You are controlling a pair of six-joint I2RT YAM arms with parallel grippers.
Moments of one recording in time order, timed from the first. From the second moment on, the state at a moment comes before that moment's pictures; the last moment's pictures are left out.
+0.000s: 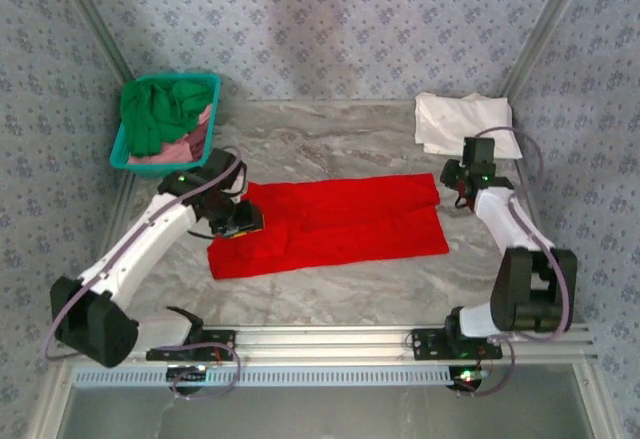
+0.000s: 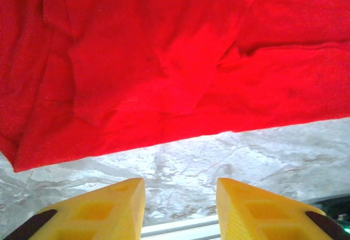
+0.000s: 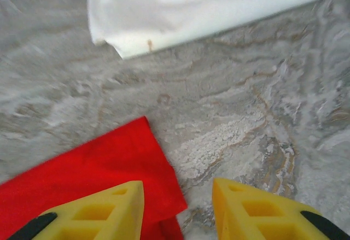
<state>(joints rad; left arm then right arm) -0.44 1.24 1.14 -1.13 0.21 -0.62 -0.05 1.35 0.93 -0.34 0.09 0.31</state>
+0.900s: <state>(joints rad) -0.29 1.73 1.00 -0.57 0.17 -0.57 0.10 1.85 1.07 -0.34 -0.23 0.47</state>
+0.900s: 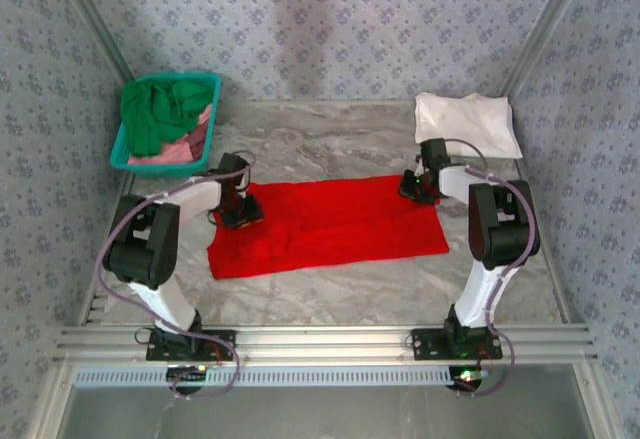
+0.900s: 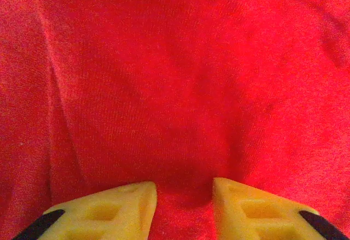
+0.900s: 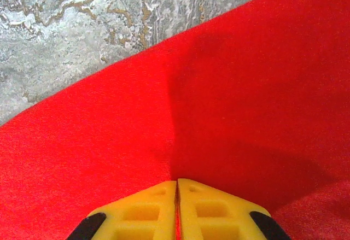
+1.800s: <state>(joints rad) -0.33 2.84 2.89 -0.98 0.25 -0.38 0.46 1.26 0.63 -0.49 -0.17 0.82</state>
